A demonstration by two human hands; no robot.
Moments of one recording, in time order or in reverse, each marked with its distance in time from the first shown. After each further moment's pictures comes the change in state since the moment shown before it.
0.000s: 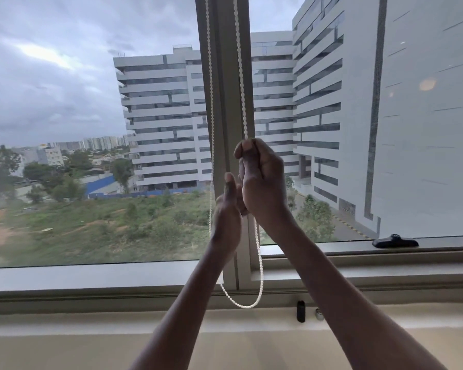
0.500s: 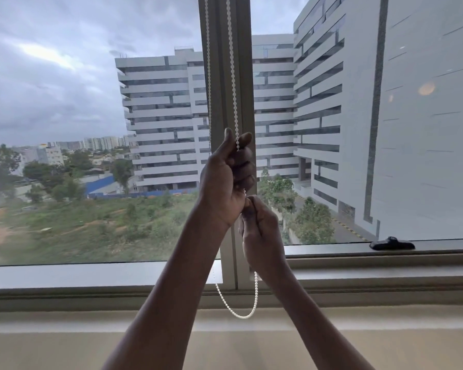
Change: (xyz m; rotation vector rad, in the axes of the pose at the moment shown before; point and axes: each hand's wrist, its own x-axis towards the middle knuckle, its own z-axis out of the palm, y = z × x) left_hand 0.019 0.085 0.016 -0.507 -0.158 -0.201; right_hand -0.073 0.027 -0.012 -0.080 -0.076 0.127
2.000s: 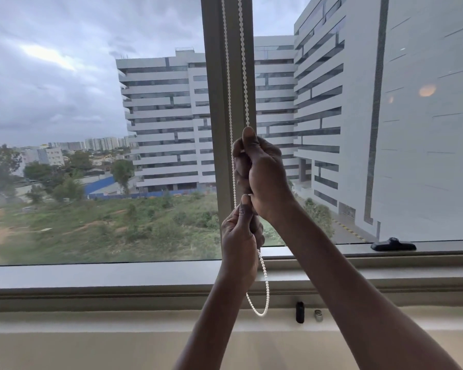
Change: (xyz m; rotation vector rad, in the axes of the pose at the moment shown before) left_hand -0.046 -0.088 -0.031 0.117 0.225 0.151; right_hand 0.081 -0.062 0.004 0.591 -0.144 0.280
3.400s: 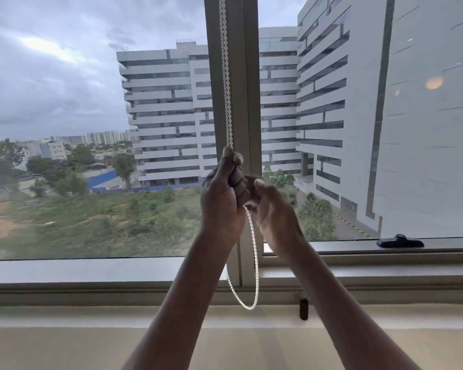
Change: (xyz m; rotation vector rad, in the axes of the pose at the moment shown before) left_hand 0.043 0.056 0.003 -0.200 -0.120 0.034; right_hand -0.031 0.055 -0.044 -0.105 -0.114 0.061
